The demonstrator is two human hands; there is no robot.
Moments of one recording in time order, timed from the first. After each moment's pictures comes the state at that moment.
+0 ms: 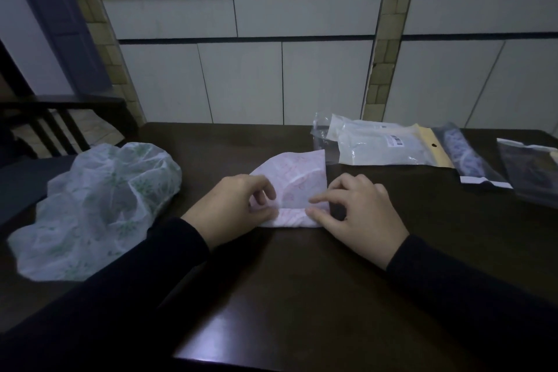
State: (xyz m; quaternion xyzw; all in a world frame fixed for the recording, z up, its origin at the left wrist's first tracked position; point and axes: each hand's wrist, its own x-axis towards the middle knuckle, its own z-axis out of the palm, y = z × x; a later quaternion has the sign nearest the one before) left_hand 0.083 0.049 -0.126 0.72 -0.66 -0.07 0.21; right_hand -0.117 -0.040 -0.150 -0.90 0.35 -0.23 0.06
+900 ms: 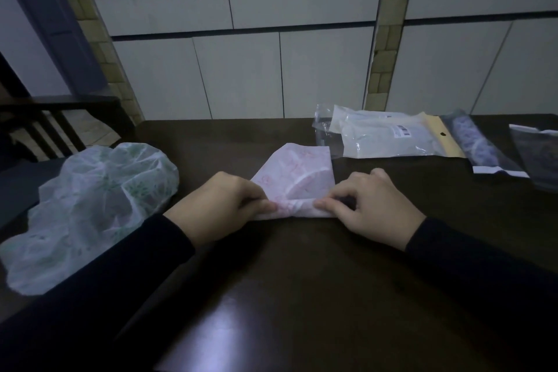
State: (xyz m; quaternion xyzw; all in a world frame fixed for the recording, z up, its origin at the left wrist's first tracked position) left_hand 0.107 0.045 -0.127 0.68 -0.71 -0.05 0.18; right_hand -0.117 -0.060 -0.143 -0.92 0.32 -0.19 0.10
